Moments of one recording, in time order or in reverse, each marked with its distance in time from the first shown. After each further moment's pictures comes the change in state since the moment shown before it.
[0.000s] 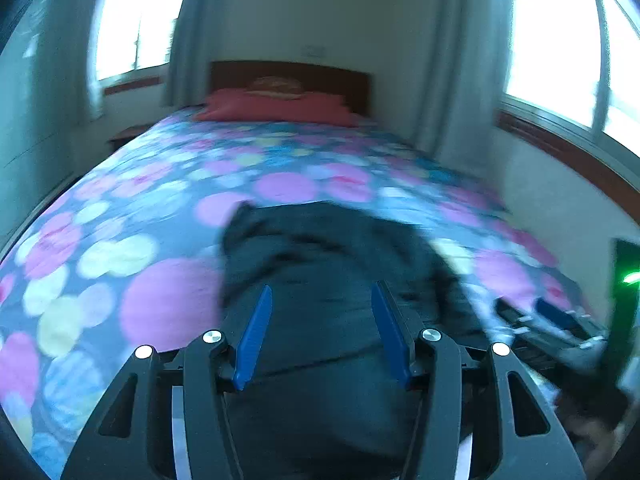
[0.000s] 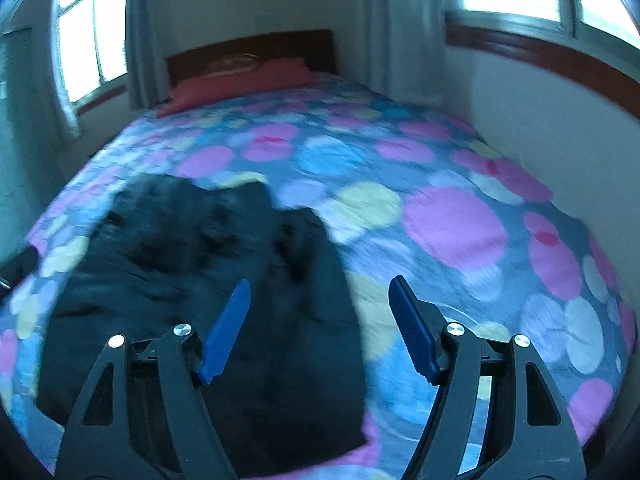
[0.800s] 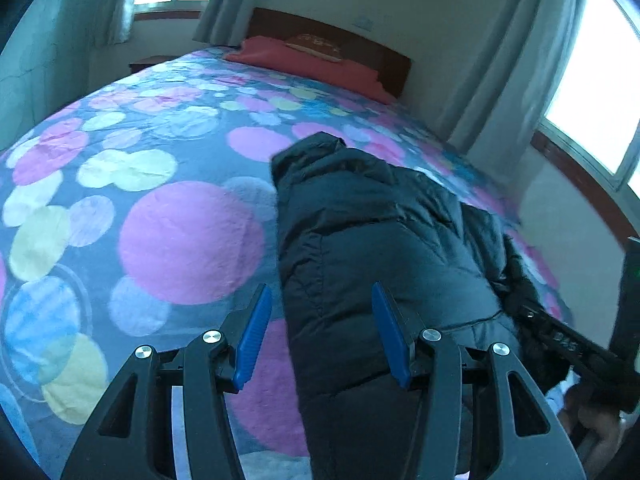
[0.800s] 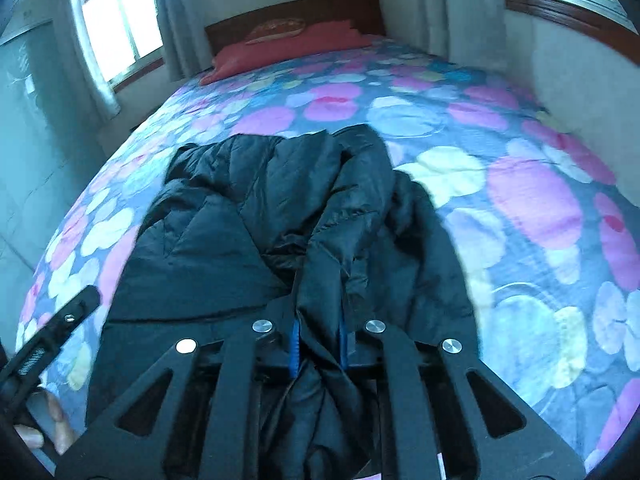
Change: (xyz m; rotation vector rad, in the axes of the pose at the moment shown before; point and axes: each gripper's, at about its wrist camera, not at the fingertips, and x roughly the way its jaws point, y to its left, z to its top) left arm 0.036 0.057 -0.032 -0.190 0.121 -0.080; right arm 0.038 0.016 -0.012 0.012 0.147 0.102
